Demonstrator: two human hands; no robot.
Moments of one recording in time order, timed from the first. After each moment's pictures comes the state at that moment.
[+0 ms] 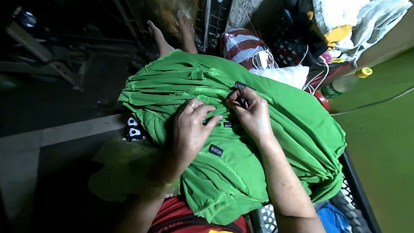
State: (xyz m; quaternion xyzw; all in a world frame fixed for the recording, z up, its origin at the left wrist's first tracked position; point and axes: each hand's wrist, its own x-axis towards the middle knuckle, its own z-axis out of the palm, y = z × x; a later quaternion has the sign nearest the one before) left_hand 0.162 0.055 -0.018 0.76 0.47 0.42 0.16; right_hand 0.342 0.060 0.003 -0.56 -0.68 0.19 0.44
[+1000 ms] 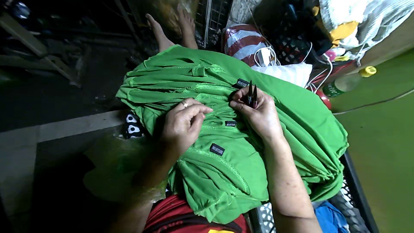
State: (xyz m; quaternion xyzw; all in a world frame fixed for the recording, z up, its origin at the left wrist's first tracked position) left_hand 0.134 0.058 -0.015 0.77 0.42 0.42 0.25; right_hand 0.355 0.058 0.008 -0.53 -0.66 0.29 0.44
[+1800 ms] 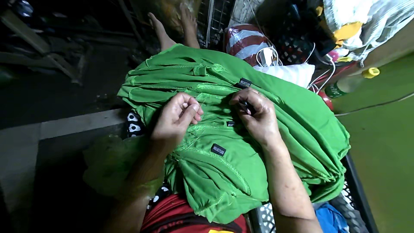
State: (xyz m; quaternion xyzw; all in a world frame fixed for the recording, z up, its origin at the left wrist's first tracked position) left_hand 0.119 0.063 -0.012 0.63 0.39 0.45 0.50; right_hand 0.350 0.047 0.009 -0.45 -0.78 0.15 0.42
